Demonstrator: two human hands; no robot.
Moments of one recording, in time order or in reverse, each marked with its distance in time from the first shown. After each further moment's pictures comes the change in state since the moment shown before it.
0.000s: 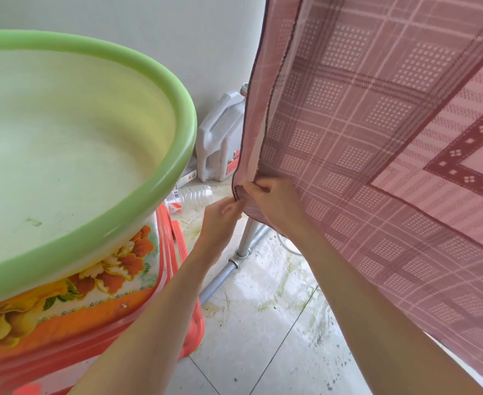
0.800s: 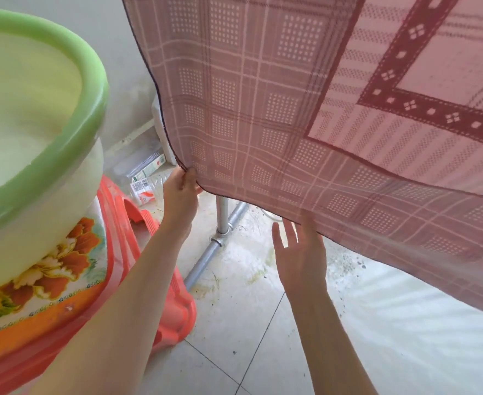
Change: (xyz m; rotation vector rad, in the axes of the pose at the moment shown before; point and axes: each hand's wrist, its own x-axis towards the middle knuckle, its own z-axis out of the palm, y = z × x) left_hand 0.014 -0.009 0.017 -0.027 0.142 0.071; right_hand -0.106 0.096 -0.002 1.591 0.538 0.498
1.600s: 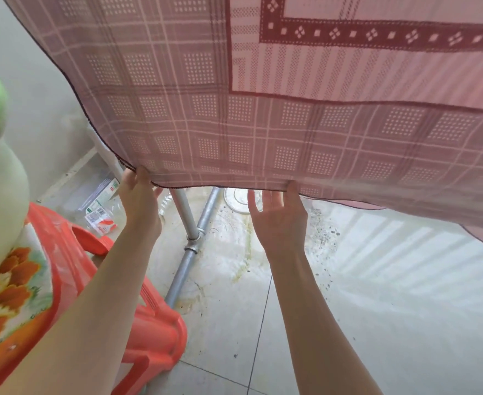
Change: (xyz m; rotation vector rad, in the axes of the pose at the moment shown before) left_hand 0.008 -0.008 0.016 -0.178 -0.006 -0.064; right_hand 0.012 -0.012 -0.012 0.441 -0.177 -0.093
